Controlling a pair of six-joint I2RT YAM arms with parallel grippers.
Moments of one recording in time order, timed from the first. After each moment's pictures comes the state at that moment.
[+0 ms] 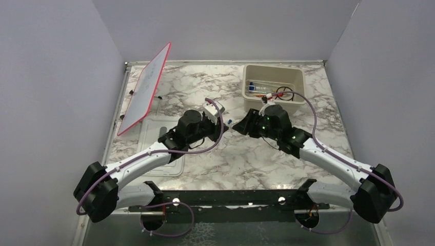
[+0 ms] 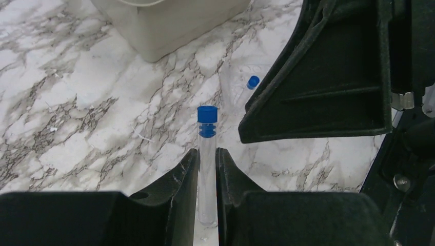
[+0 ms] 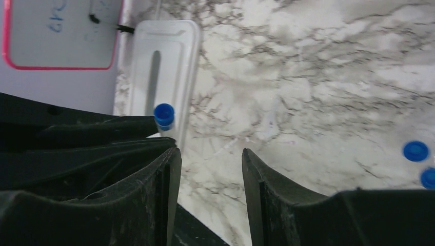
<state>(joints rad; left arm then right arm) -0.77 1.19 0.70 0.19 0.18 -0.14 0.70 1.13 0.73 -0.10 -0.04 0.81</state>
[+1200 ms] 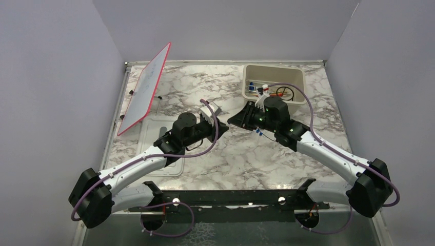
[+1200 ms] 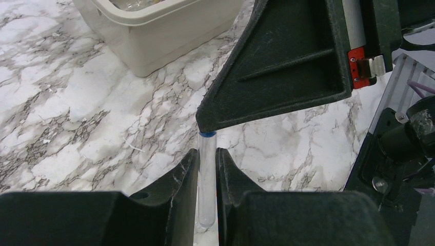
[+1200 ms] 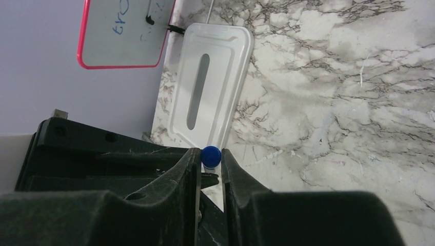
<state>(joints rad) -0.78 1.10 0.66 0.24 0.20 -0.18 0.68 1.21 0.87 -0.04 -0.20 0.86</state>
